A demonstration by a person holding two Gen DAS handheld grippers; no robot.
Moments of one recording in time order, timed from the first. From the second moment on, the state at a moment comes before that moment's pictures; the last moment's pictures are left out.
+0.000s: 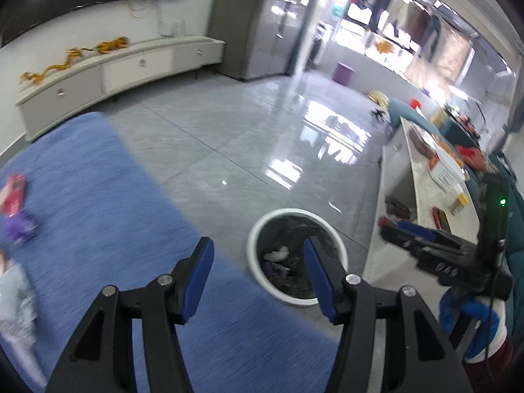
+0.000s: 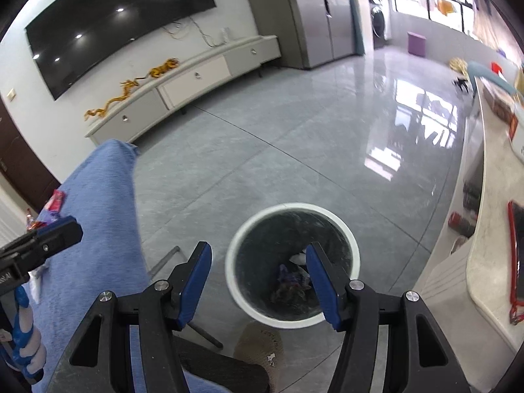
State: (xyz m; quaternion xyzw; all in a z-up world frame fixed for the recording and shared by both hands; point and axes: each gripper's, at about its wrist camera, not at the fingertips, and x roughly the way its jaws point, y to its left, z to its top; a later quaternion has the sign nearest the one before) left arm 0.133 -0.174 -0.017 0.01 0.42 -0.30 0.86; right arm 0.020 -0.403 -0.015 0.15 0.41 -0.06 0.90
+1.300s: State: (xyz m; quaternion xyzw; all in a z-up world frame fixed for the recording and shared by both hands) left arm 0.101 0.088 -0.084 -0.11 0.44 -0.12 0.88; right arm 0.096 -0.064 0.004 -0.02 0.44 0.30 0.84
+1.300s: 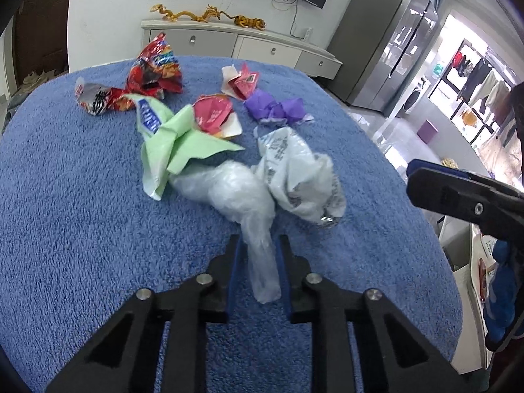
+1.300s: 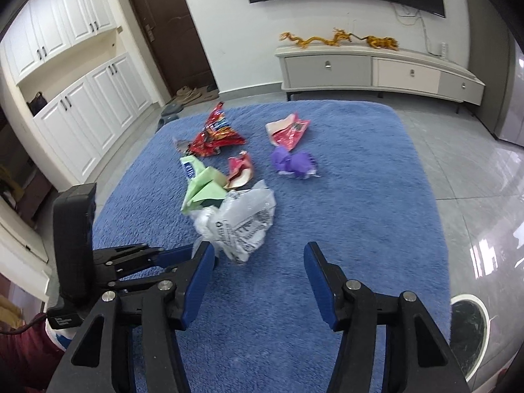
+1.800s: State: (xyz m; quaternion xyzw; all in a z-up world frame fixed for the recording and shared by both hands) left arm 0.085 0.101 -0.087 -0.14 0.42 -0.12 0.89; right arm 0.113 -0.018 -0.025 -0.02 0.47 0.33 0.82
